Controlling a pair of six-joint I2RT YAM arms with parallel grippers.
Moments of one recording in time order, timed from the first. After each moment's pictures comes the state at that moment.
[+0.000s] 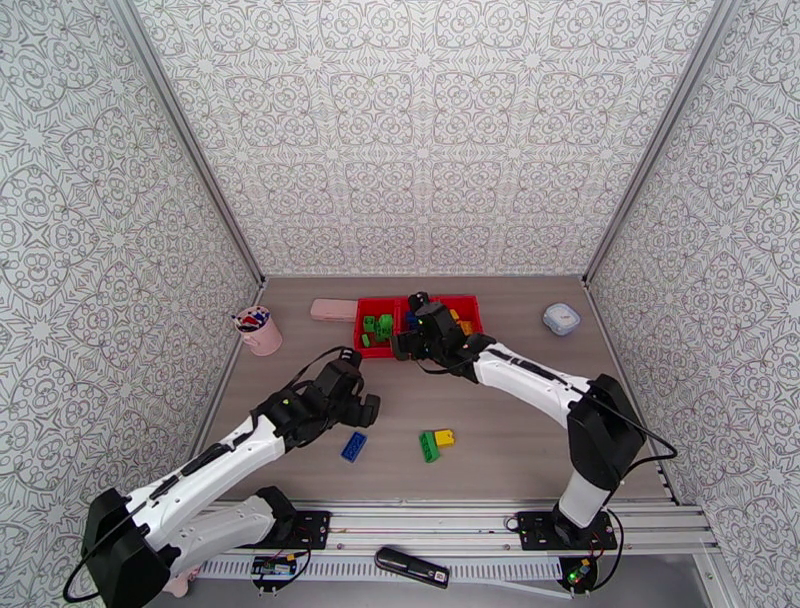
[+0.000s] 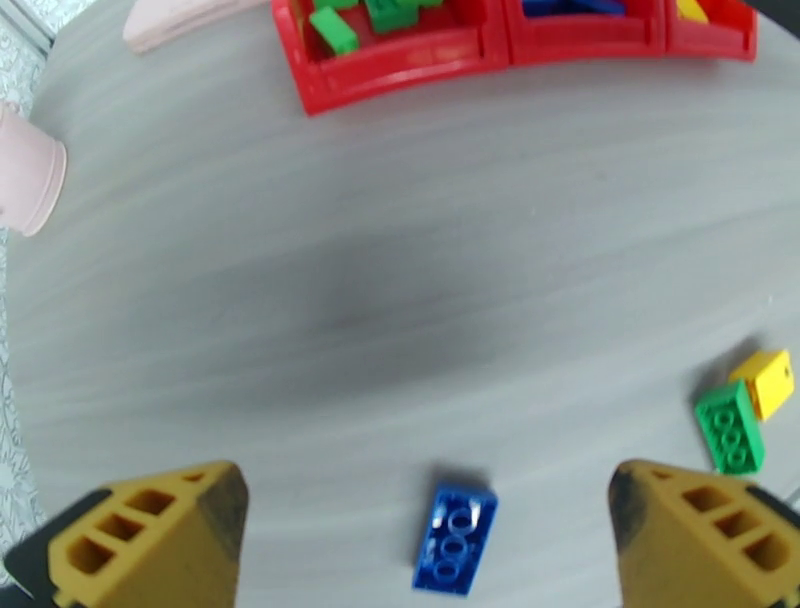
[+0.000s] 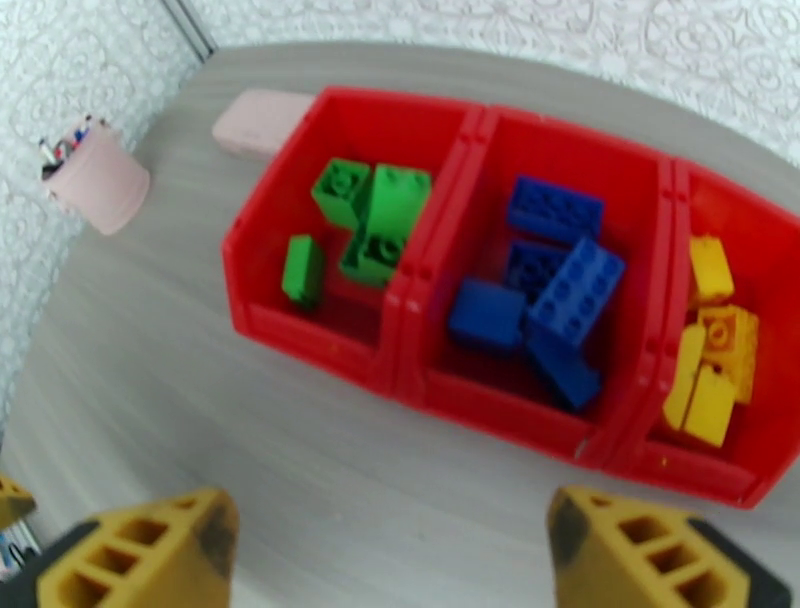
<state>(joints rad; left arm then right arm) -0.70 1.07 0.84 -0.81 -0.24 -0.40 0.75 1.71 1.28 -0.27 0.09 0.40</state>
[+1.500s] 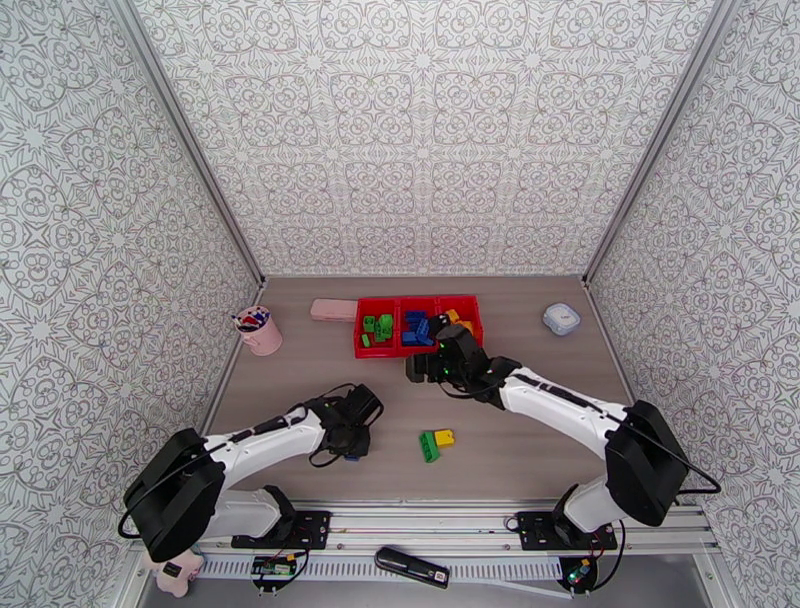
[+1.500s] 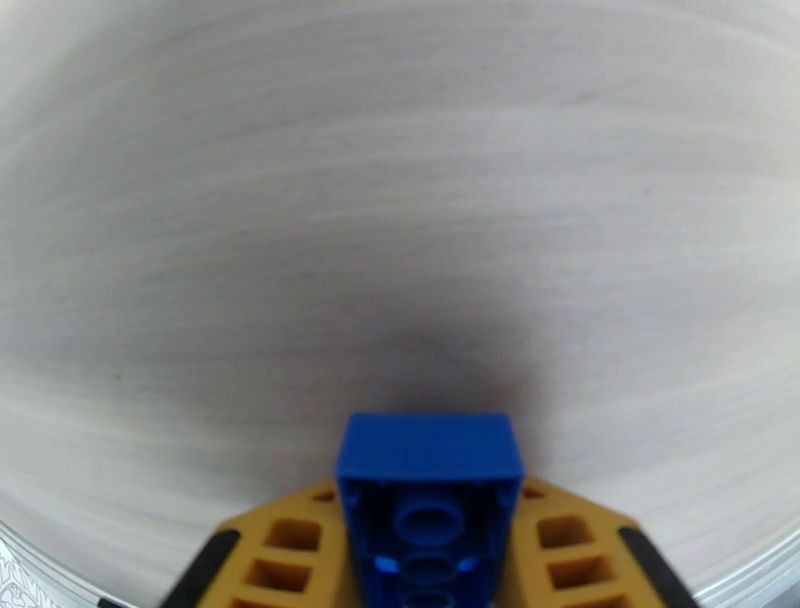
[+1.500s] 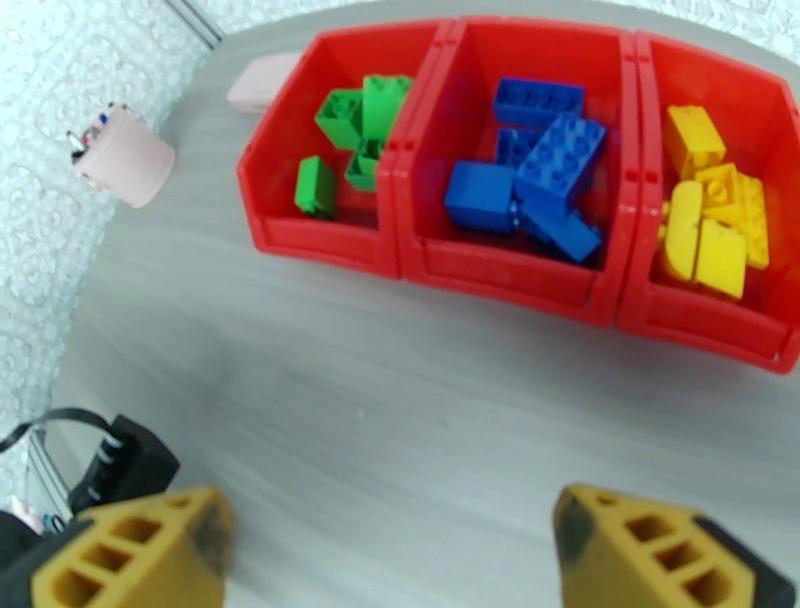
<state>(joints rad) -0.74 1.31 0.64 -0.68 -0.10 -0.65 0.75 1.49 1.03 -0.21 0.03 0.54</state>
